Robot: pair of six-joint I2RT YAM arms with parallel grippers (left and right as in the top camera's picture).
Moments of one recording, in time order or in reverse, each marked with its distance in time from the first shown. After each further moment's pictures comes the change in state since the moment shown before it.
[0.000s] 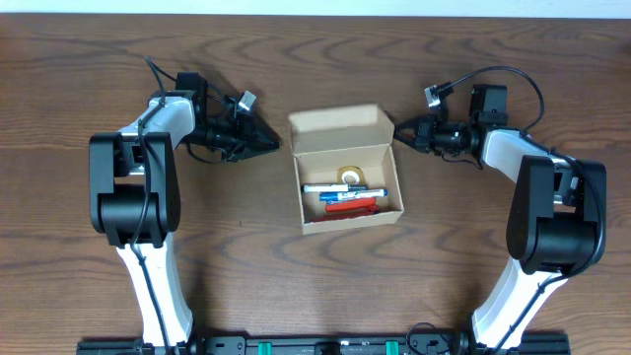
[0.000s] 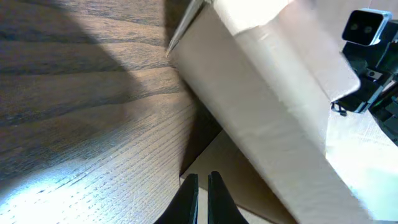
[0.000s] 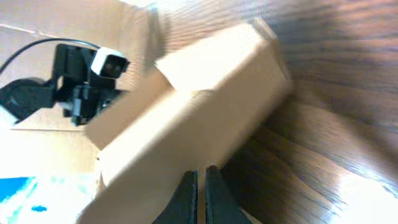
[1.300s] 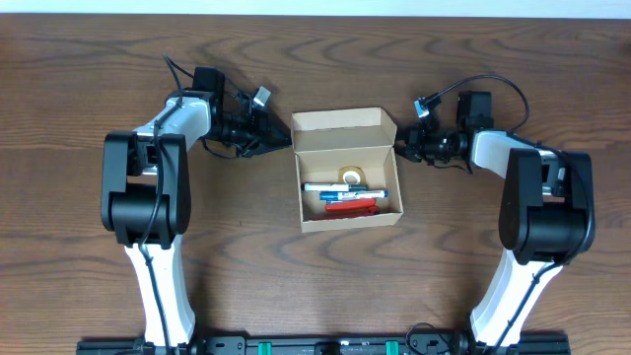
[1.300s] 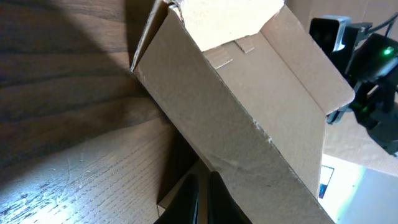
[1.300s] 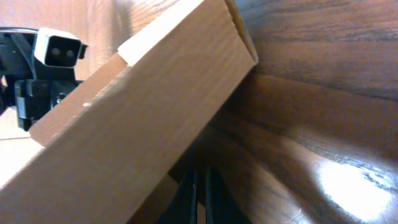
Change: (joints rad) left arm -0.070 0.000 0.000 0.128 0.003 -0.132; right arm 0.037 0.067 0.000 -0.038 0.101 0.009
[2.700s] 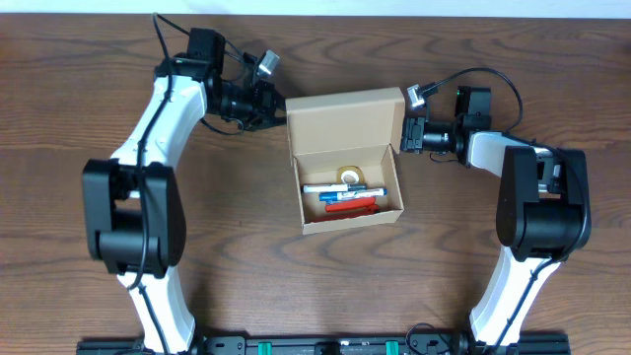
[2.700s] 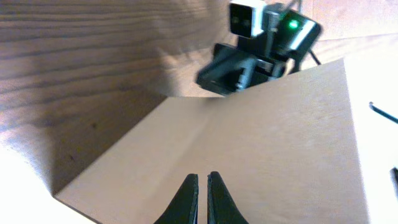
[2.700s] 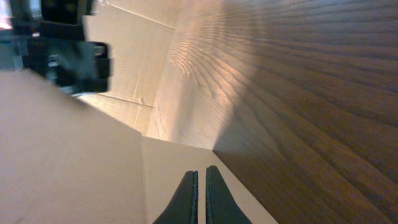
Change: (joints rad) left arm -0.045 -0.208 0.151 -0.235 0.024 0.076; right arm 0.011 0.019 -0.002 0.222 -0.330 0.019
